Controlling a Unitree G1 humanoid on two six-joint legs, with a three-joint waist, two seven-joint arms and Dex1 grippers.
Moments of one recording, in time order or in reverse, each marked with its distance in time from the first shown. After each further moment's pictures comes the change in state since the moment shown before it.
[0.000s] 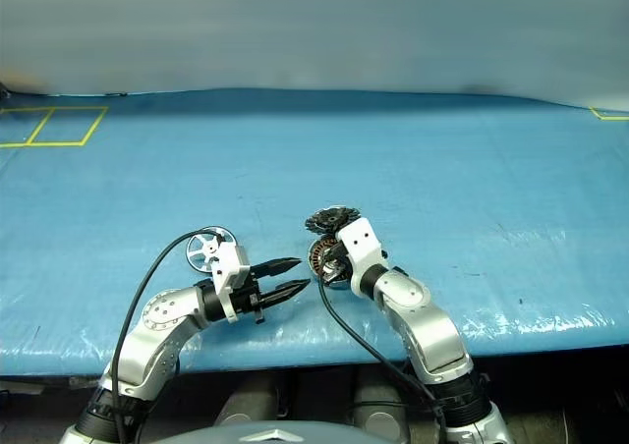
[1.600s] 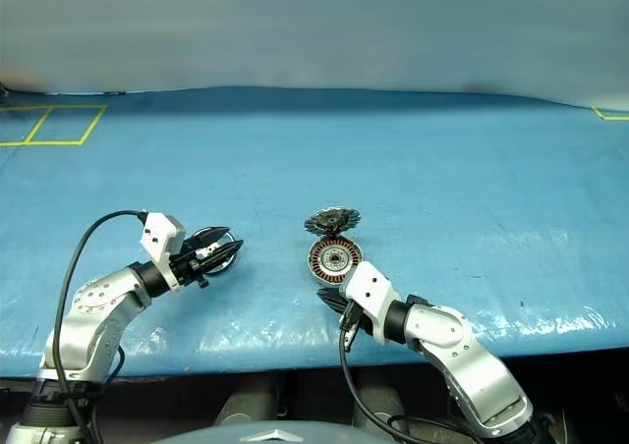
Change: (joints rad) left arm -0.024 0.197 0.278 0.042 -0.030 0.143 0.135; right arm 0.223 -0.305 0.036 -0.225 0.077 -0.238 0.332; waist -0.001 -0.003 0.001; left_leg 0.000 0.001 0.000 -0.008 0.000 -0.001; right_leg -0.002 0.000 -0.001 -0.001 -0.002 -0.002
